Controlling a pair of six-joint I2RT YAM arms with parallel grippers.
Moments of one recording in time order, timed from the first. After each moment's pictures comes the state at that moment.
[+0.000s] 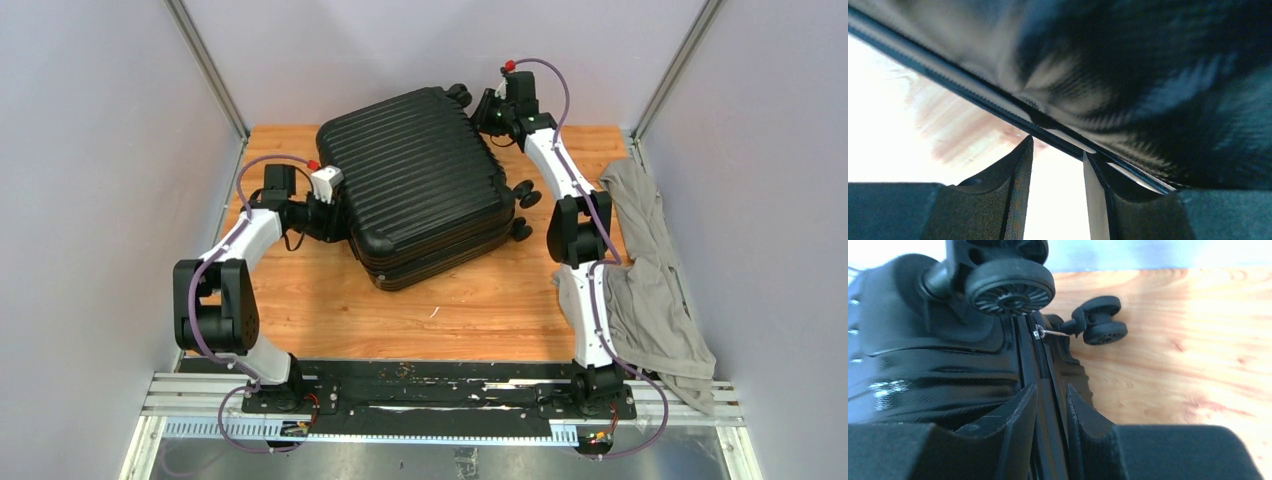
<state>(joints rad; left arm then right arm) 0.02 1.58 1.02 -0.38 0.64 0.28 0.25 2.46 2.41 -0.45 -0.28 0.46</state>
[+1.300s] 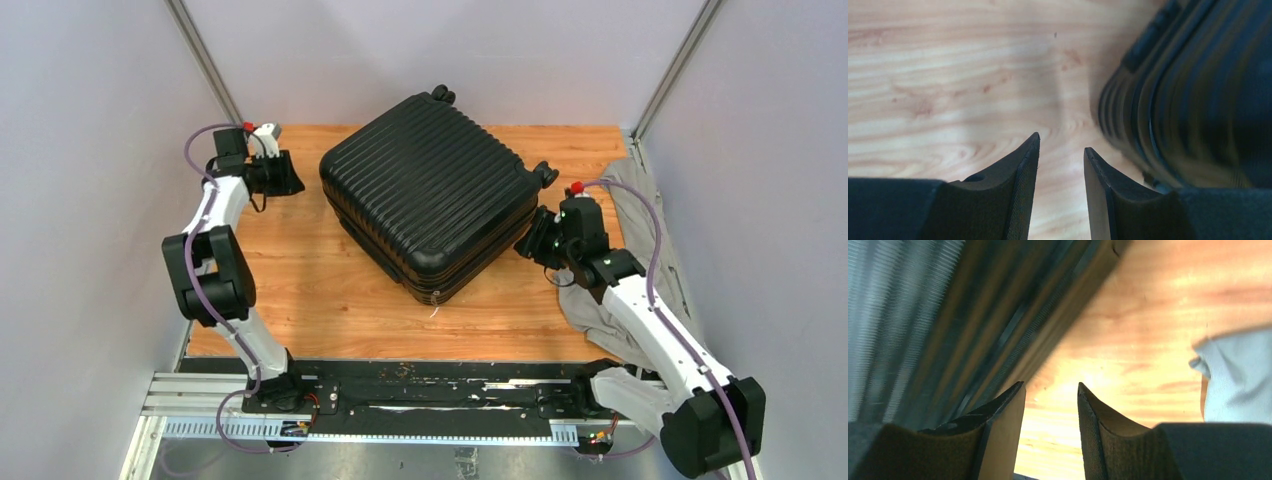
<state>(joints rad) 0.27 1.74 1.35 -0.42 0.53 0.14 0.33 1.00 0.83 -0.47 -0.03 0.61</state>
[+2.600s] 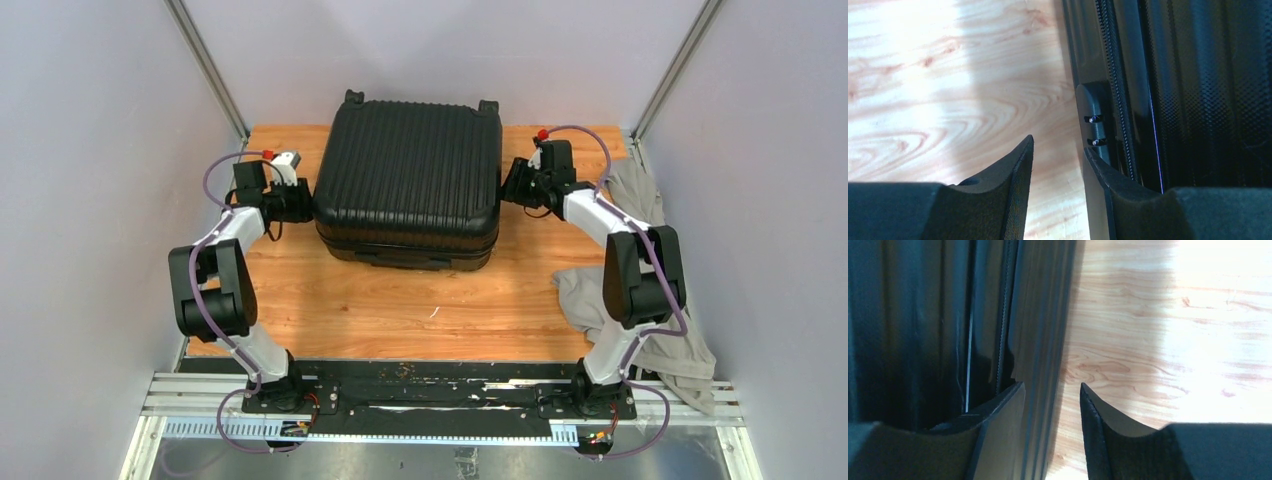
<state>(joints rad) 0.18 1.67 1.03 -0.10 0.54 0.11 0.19 1.77 1.24 -0.14 -0.26 0.41</state>
